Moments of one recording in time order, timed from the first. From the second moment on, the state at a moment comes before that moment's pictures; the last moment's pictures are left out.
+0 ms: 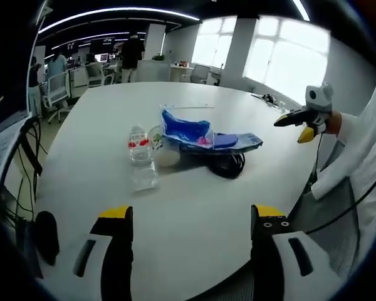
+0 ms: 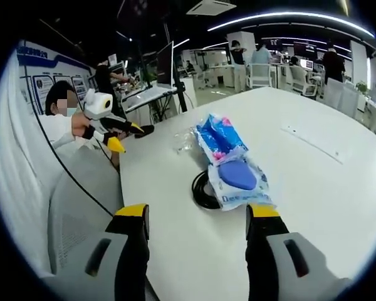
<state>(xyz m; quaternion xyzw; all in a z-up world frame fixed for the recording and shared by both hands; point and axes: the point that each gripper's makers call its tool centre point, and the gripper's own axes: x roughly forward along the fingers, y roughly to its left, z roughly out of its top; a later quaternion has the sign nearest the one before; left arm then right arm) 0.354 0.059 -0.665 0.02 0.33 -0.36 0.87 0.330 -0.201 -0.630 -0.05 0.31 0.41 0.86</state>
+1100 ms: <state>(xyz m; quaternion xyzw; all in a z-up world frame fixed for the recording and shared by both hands) 0.404 0.039 -0.645 0.04 0.30 -0.38 0.87 0.390 -0.178 -0.613 -0.04 0.28 0.41 0.87</state>
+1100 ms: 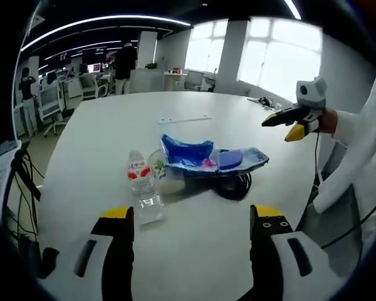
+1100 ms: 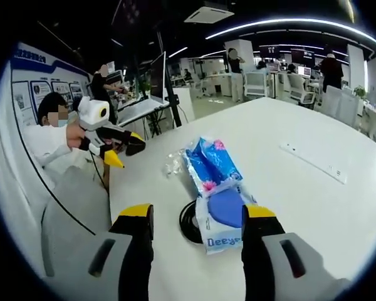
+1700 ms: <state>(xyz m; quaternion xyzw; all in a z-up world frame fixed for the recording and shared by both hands) 0.440 0.022 -0.634 0.06 0.28 -0.39 0.87 0.429 -0.166 -0.616 -0.03 0.28 0.39 0.88</state>
